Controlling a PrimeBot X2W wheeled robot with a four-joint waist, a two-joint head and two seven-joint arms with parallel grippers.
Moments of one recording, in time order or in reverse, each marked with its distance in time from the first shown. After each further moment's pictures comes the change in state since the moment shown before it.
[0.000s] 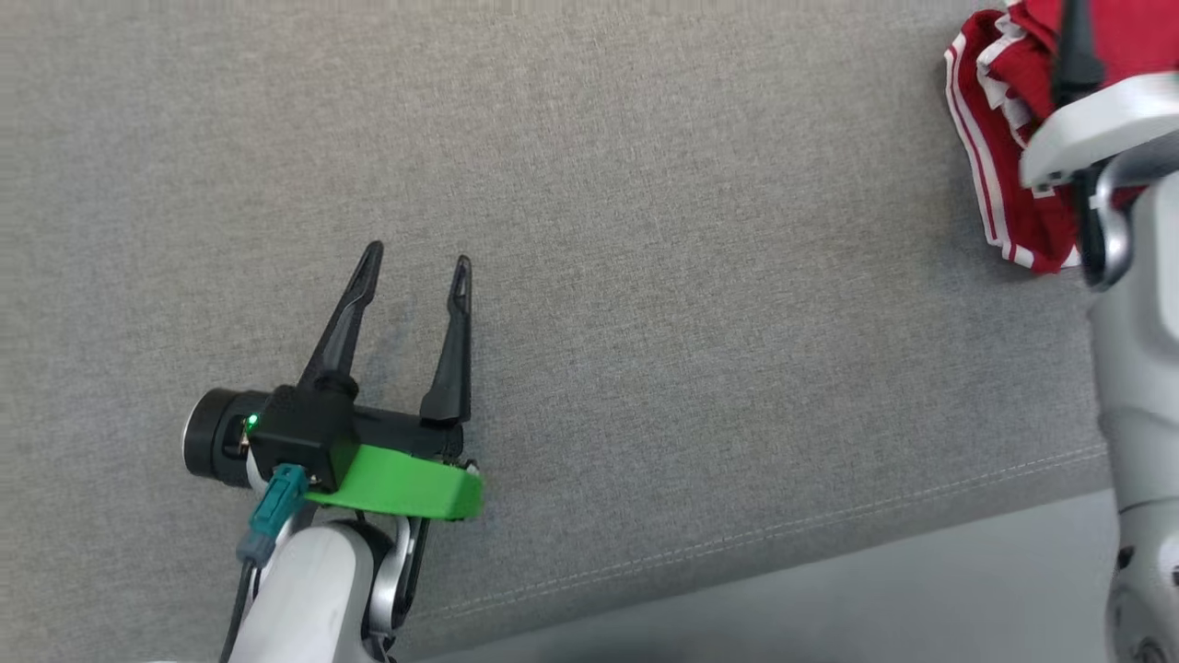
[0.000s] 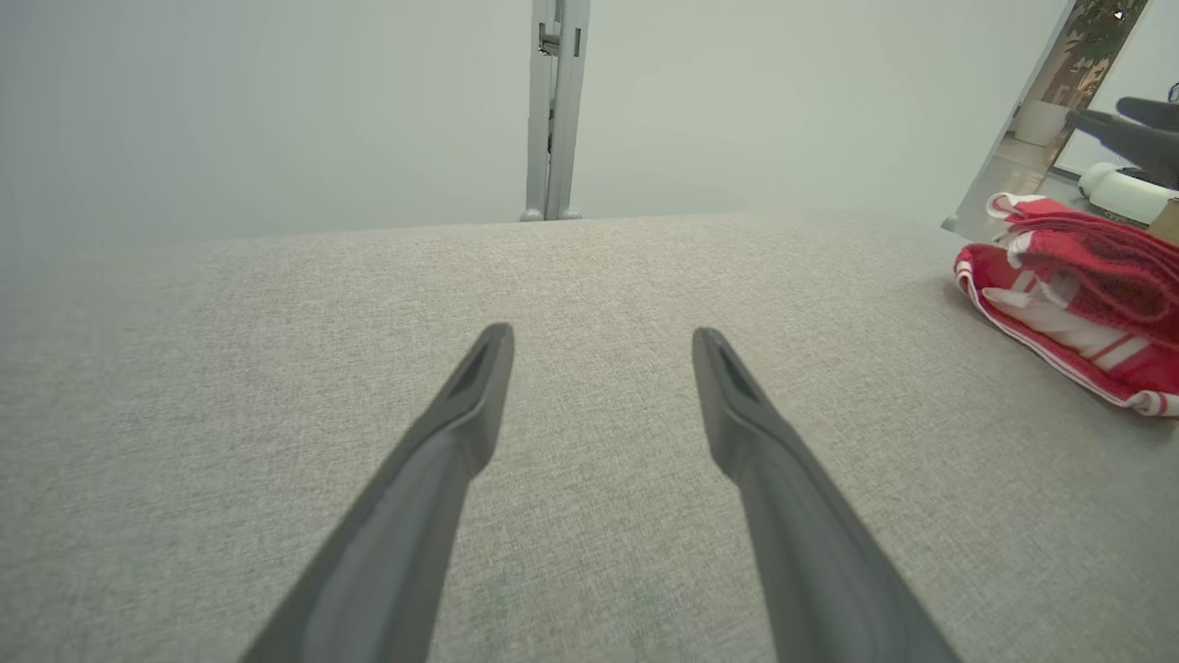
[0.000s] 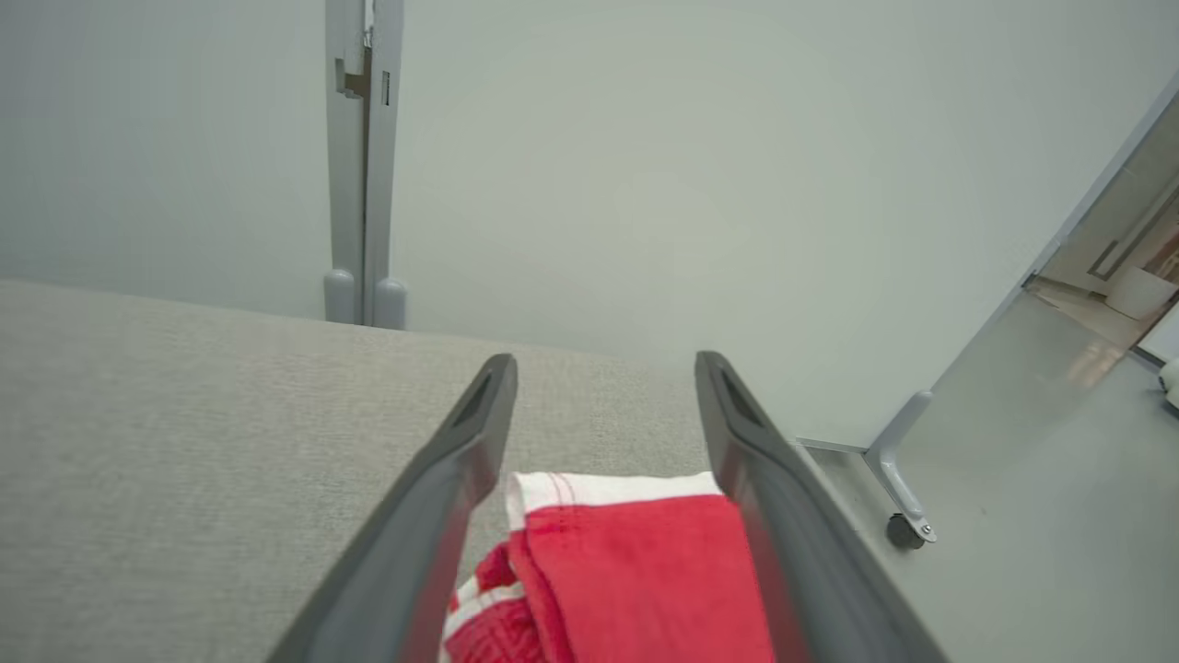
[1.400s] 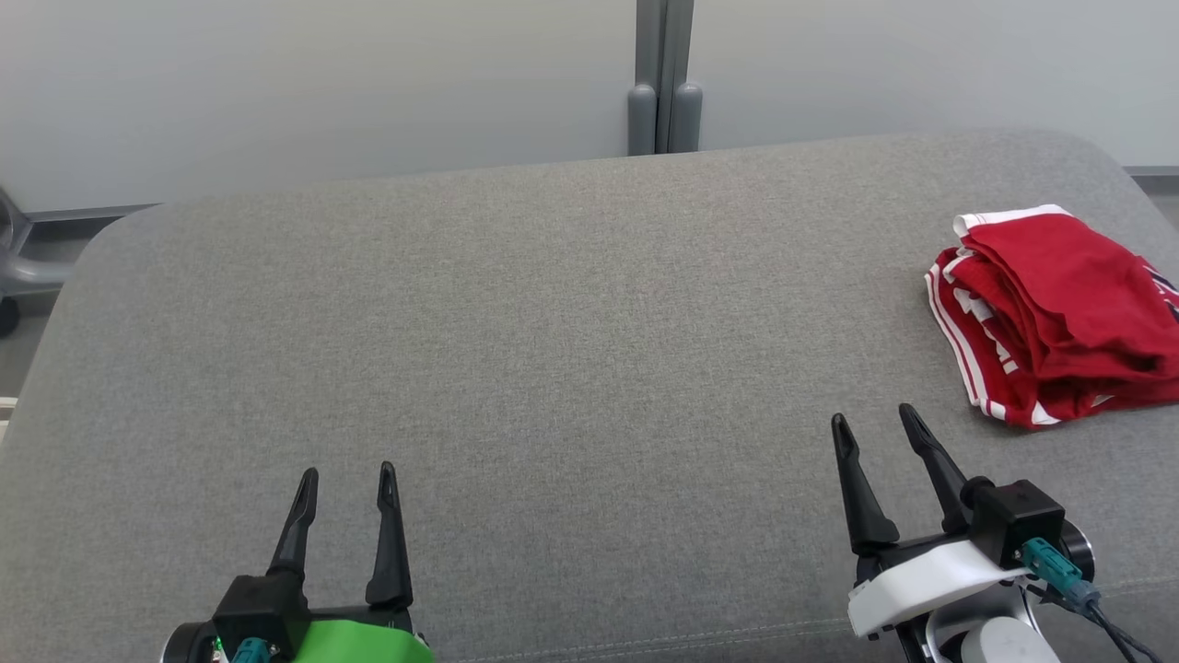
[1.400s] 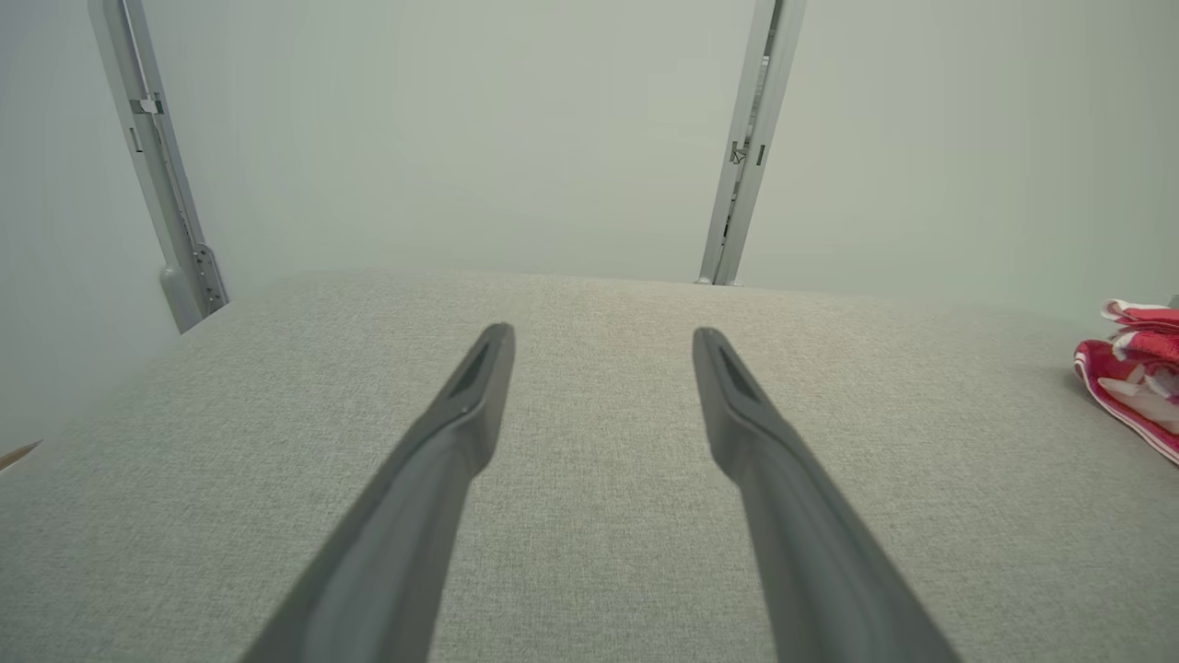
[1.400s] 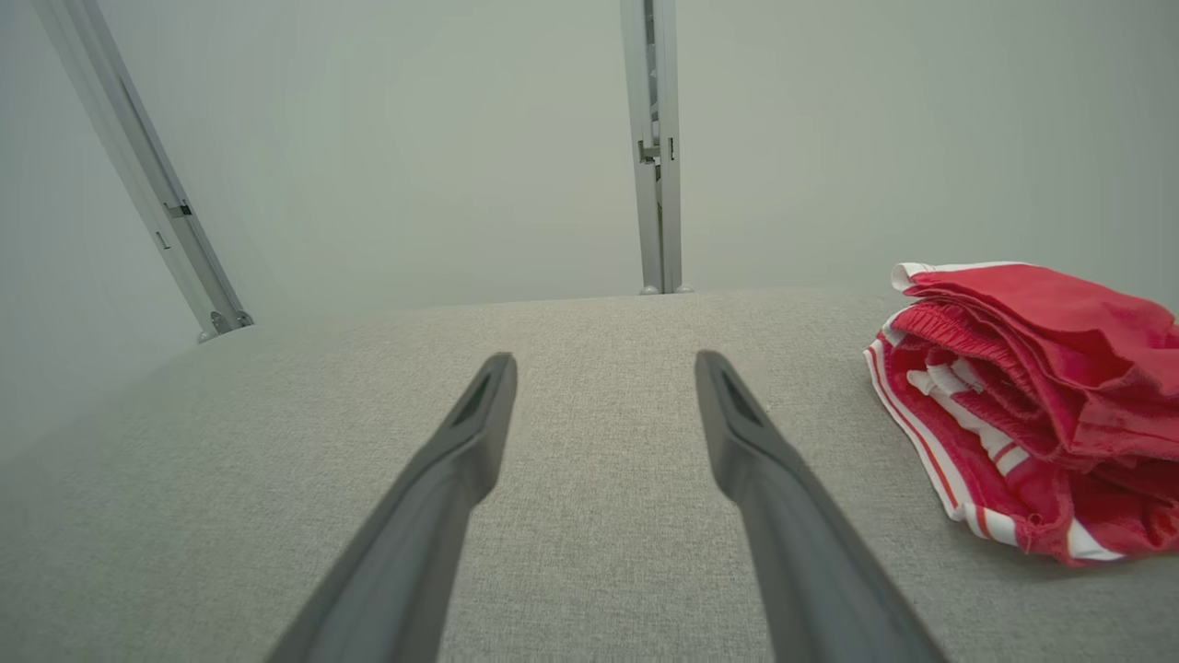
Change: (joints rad) left arm 0.345 -0.049 0.167 0.091 -0.033 0.024 -0.065; right arm 0.860 0.182 0.252 -0.484 0.284 0.000 0.000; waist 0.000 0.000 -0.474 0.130
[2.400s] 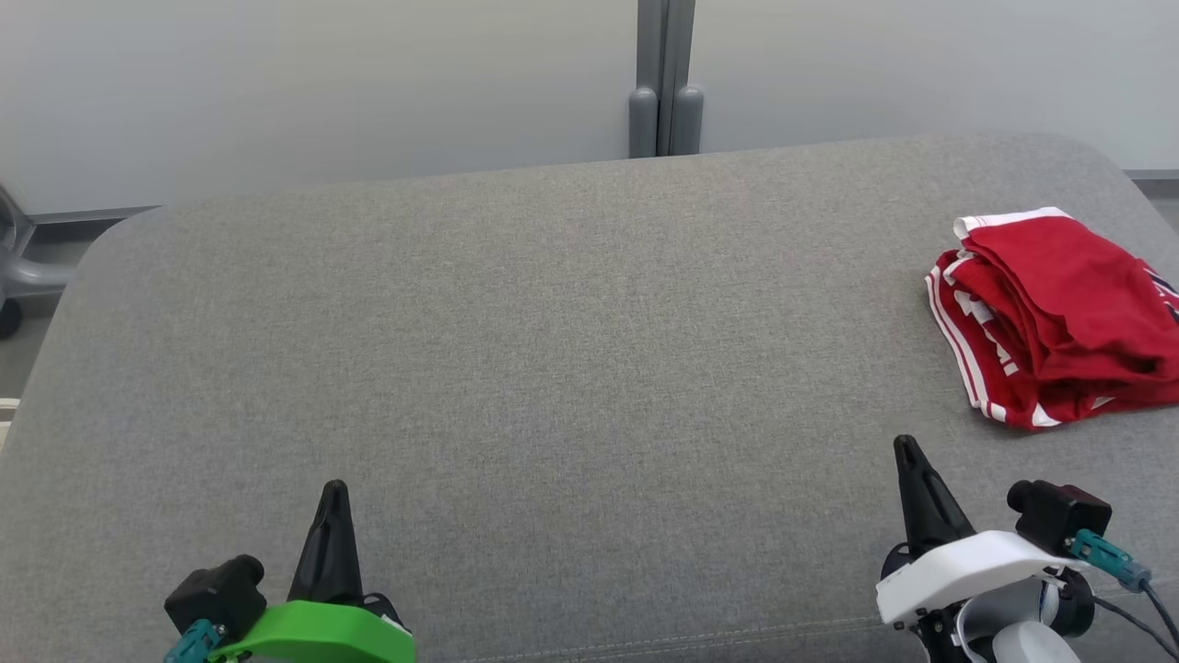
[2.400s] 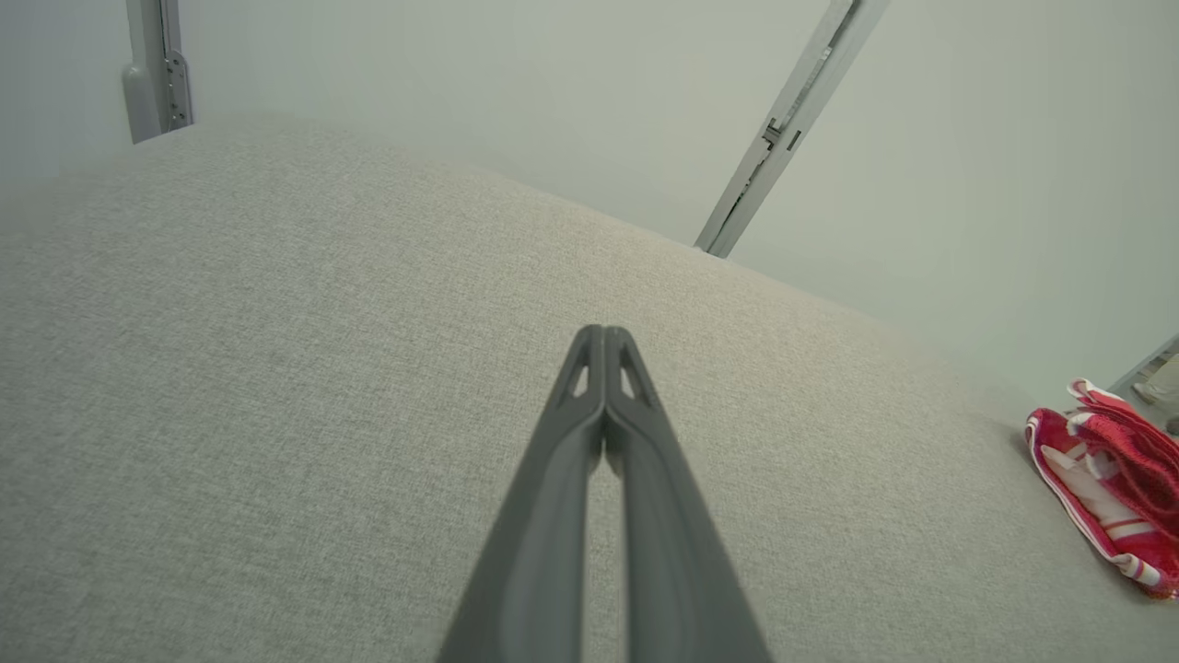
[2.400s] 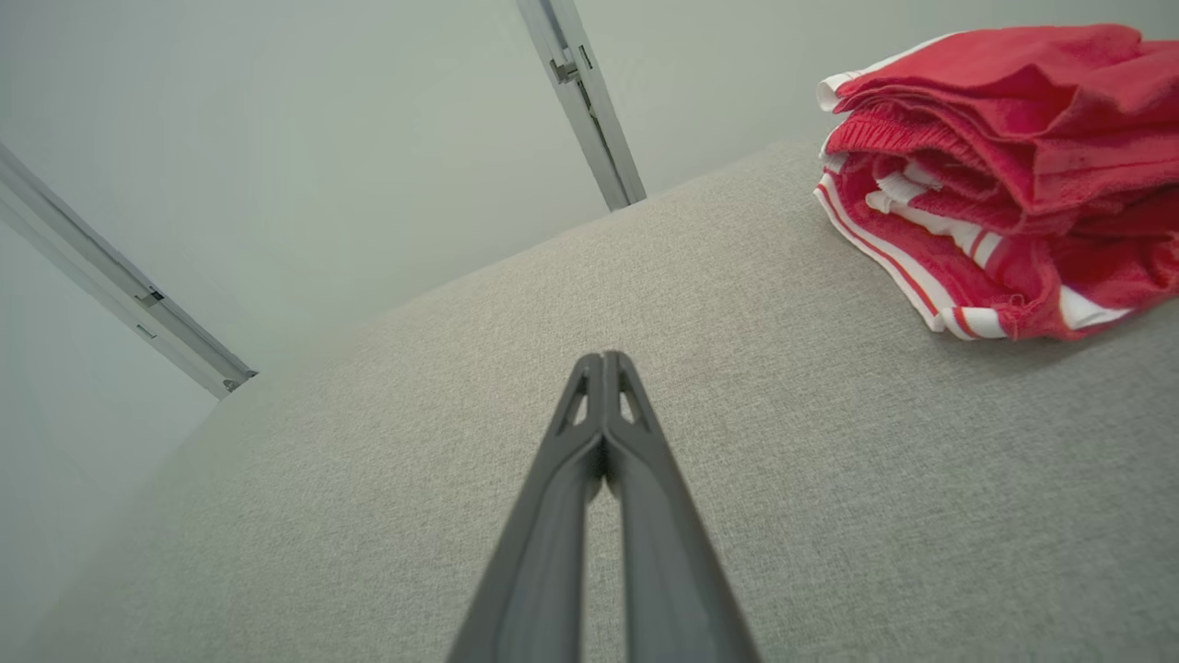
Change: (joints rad) left arm -0.040 -0.002 0.029 0.104 -0.288 -0.047 0.058; right arm -0.004 0.002 -0.047 0.091 0.306 0.000 0.087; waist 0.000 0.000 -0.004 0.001
